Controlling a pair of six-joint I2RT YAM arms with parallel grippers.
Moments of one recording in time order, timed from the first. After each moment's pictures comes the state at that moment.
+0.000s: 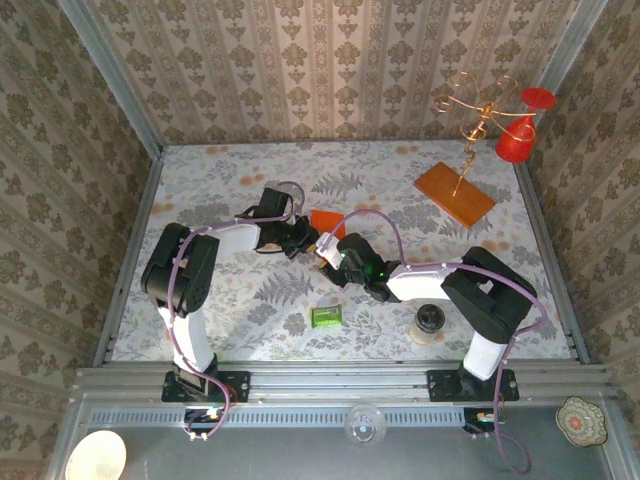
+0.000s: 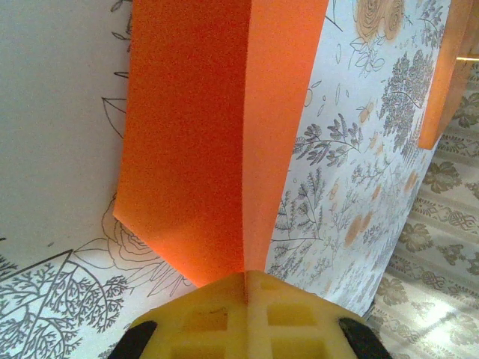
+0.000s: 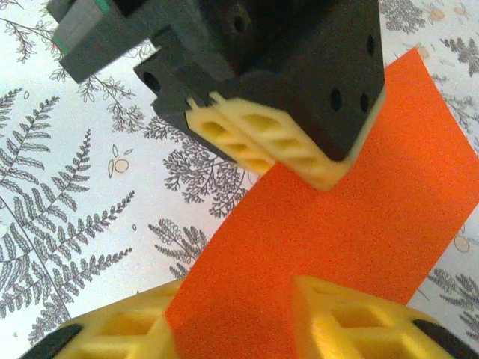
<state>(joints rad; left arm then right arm) -0.48 1.87 1.07 -0.12 0.62 -0.95 0.78 1.74 0.79 0.31 0.08 -0.19</state>
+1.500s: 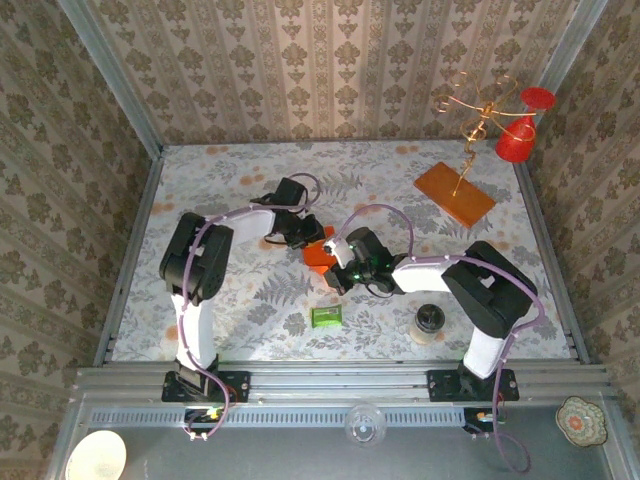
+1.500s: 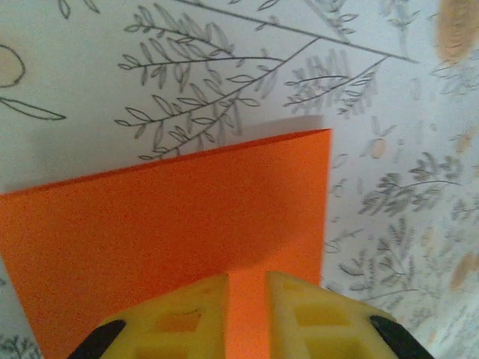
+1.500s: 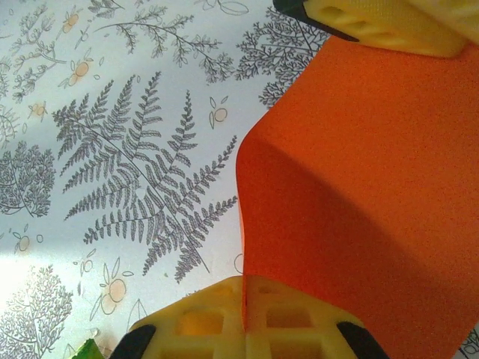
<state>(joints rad) -0.52 2.02 1.31 -0.39 0.42 -0.72 0.68 1.77 0.80 0.20 -0.35 0.15</state>
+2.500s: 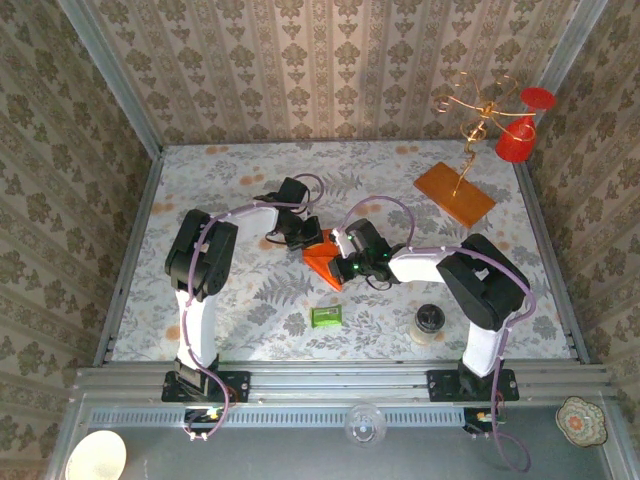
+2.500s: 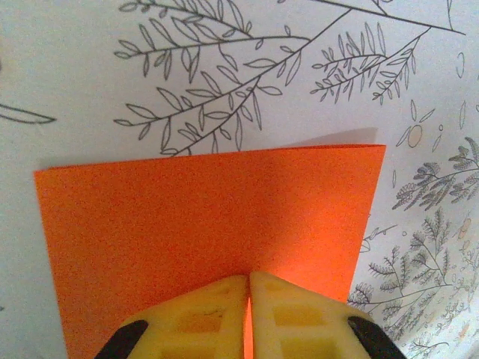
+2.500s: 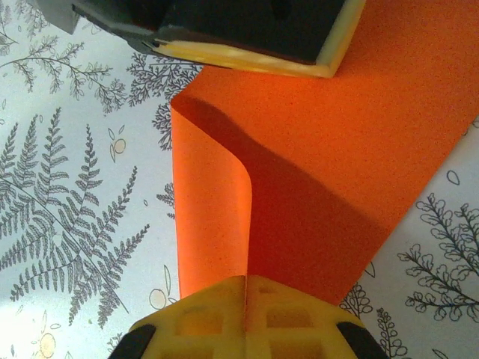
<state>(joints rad) -0.52 2.06 1.36 -0.46 0.42 -0.65 0.64 1.83 0.89 0.09 -0.27 0.24</state>
